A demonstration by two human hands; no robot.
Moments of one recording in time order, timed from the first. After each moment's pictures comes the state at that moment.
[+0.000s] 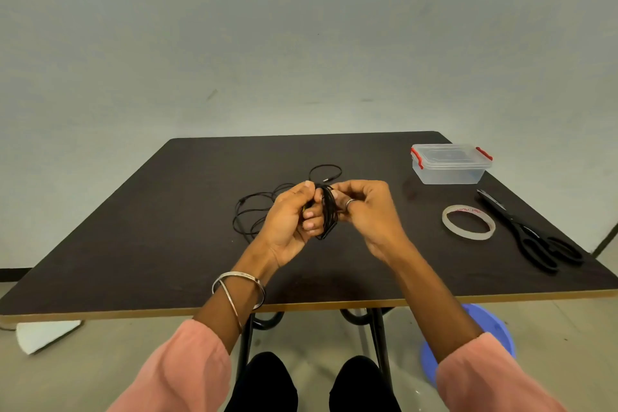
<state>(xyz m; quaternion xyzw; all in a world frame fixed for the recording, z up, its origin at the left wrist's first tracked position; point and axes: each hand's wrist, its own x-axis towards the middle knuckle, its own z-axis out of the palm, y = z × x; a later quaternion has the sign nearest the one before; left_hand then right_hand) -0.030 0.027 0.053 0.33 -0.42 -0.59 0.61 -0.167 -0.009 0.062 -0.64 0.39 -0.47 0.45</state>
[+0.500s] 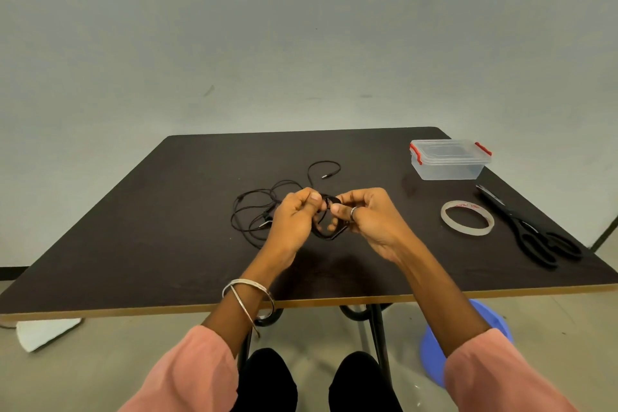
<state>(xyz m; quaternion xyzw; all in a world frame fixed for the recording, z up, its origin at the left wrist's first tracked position) -0.035 0.016 0.025 0.54 -0.54 -0.33 0.56 -0.182 -0.009 0.056 -0.61 0.39 -0.40 0.56</state>
